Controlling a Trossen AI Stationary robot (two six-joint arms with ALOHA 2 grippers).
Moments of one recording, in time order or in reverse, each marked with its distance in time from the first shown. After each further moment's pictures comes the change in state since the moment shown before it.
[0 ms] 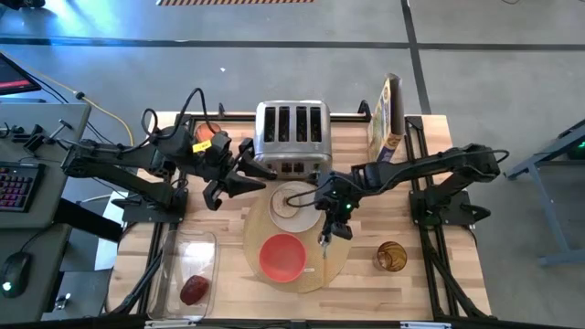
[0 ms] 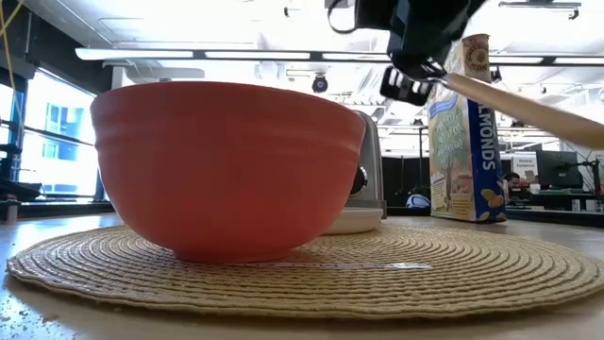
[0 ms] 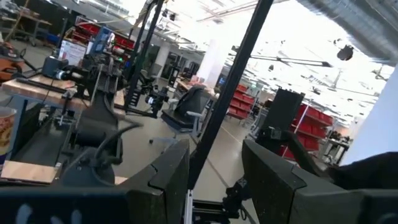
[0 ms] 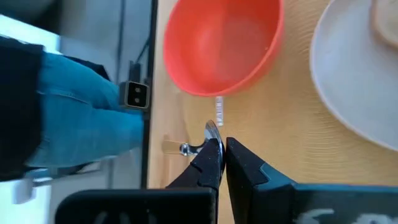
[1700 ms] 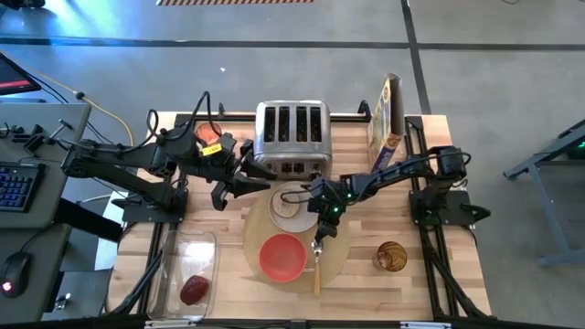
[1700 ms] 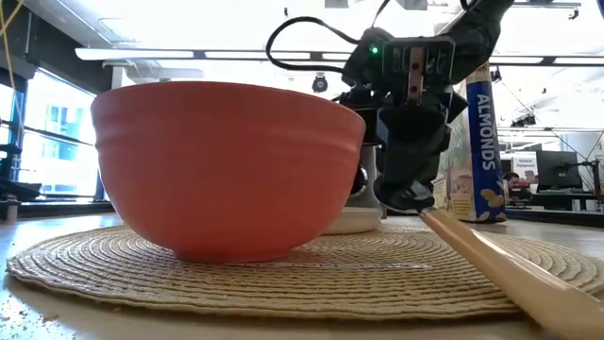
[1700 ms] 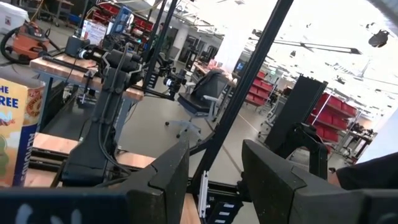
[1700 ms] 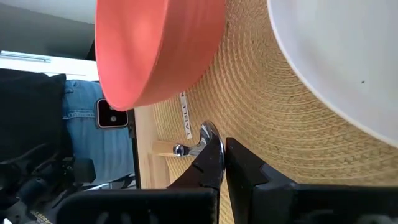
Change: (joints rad) left arm 0.002 0.000 0.000 -0.104 -0.040 0.002; right arm -0.080 0.273 -0.236 0.530 -0.197 0.209
